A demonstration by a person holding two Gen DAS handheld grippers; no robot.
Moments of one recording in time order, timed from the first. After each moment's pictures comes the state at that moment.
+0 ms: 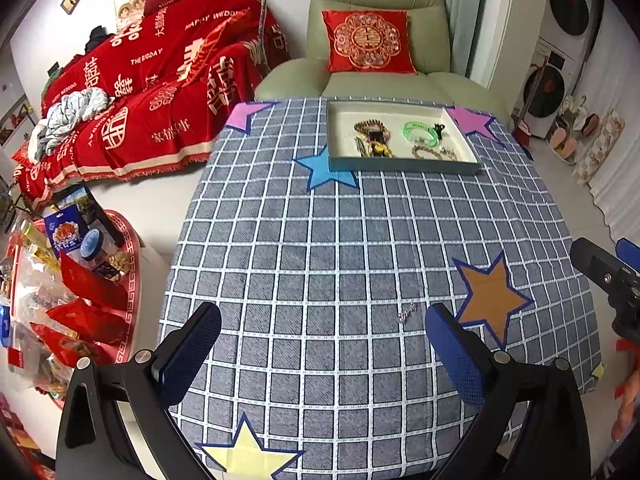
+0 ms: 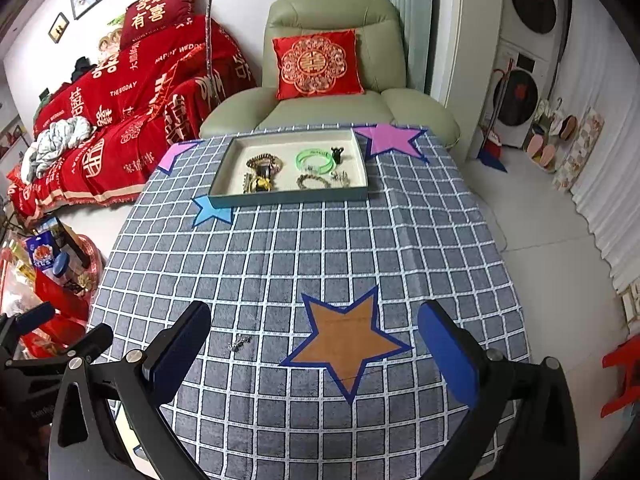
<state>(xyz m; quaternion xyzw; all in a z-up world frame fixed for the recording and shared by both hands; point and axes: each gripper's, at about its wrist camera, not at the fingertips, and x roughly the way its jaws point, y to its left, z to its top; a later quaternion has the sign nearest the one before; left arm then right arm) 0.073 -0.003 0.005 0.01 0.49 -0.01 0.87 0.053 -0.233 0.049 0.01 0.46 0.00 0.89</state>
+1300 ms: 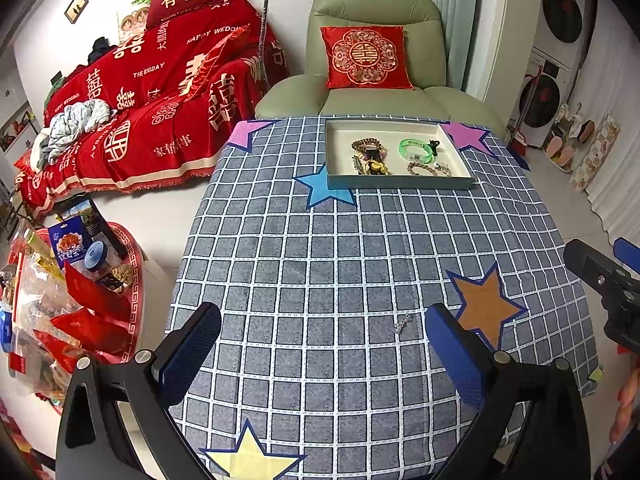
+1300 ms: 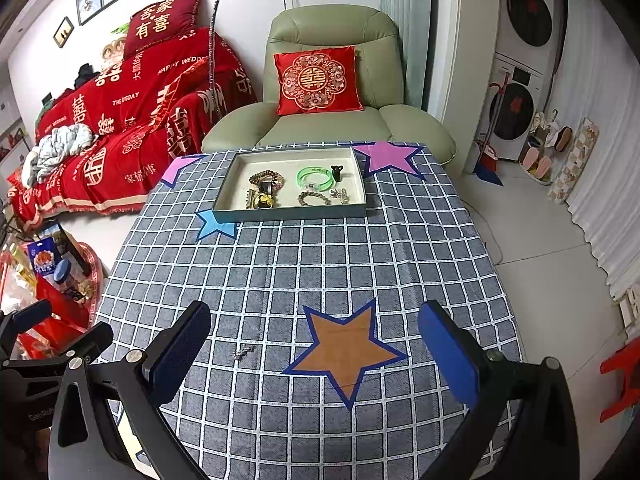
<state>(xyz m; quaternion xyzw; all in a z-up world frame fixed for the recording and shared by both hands) 0.066 -0.006 0.020 0.01 0.47 -0.01 0.88 0.045 -0.228 0.066 0.01 0.44 0.00 0.90</state>
